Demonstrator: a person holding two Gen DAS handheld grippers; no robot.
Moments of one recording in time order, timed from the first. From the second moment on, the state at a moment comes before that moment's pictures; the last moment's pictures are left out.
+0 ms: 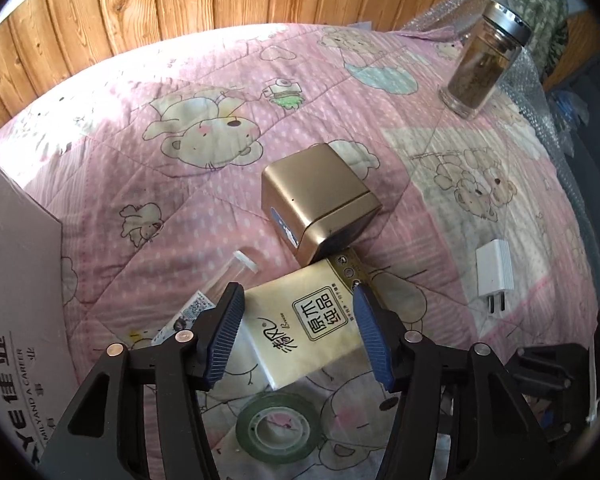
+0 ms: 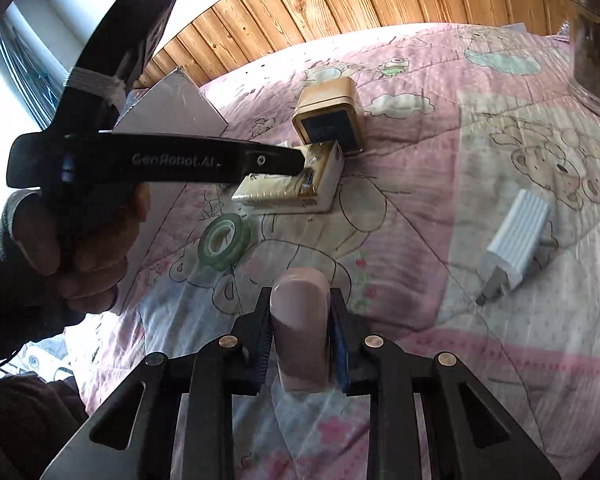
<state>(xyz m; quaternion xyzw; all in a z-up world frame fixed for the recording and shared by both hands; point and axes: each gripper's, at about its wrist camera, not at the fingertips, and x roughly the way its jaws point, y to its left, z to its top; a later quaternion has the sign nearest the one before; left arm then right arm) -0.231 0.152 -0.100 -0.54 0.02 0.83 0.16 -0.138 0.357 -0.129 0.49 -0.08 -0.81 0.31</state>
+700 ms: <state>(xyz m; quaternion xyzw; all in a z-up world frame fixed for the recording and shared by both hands) -0.153 0.234 -0.108 -0.45 0.29 0.79 0.28 -0.116 0.400 -0.130 0.49 -0.12 -0.82 0.26</state>
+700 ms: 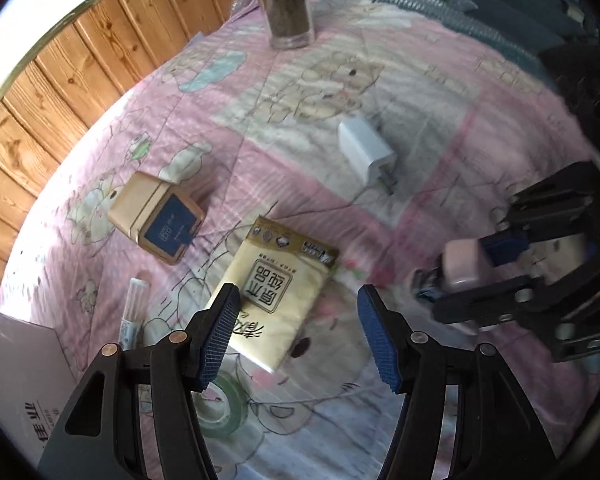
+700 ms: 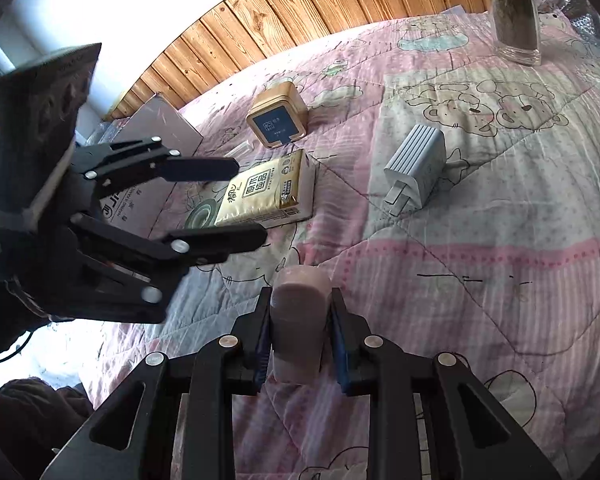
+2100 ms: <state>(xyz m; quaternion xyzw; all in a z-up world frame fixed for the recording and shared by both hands) -0.081 0.137 -0.020 -0.51 0.01 0.84 0.18 -0.054 0.356 -0.062 0.46 -0.12 -0.85 0.23</state>
